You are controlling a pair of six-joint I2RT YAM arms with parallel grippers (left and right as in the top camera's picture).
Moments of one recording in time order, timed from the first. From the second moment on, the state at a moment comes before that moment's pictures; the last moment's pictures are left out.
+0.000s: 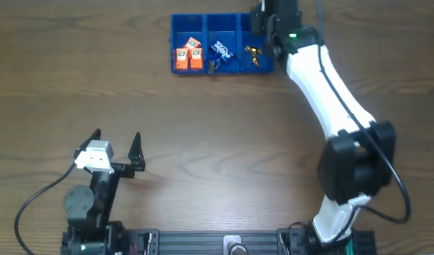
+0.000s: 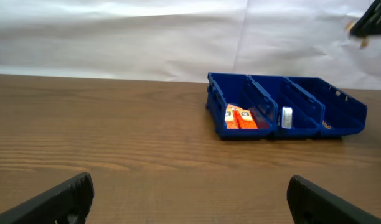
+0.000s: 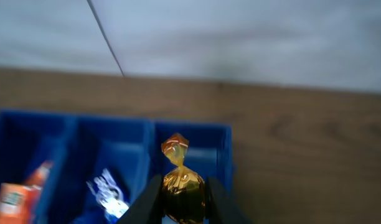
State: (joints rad) left arm 0.02 0.01 0.03 -0.11 0.18 -0.09; right arm 0.29 1.94 1.66 -0.36 0.17 0.14
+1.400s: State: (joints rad) left arm 0.02 0.01 0.03 -0.11 0.18 -0.09; right arm 0.11 1.25 1.20 -0.28 0.15 0.05
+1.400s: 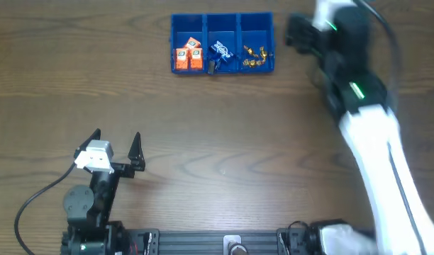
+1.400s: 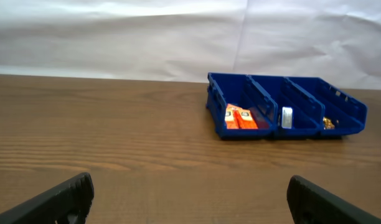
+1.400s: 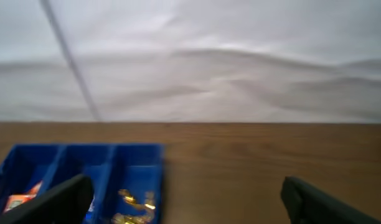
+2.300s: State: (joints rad) left arm 0.02 0.01 0.03 -0.11 0.18 -0.09; right arm 0.08 0.10 0.13 -0.20 0.13 0.07
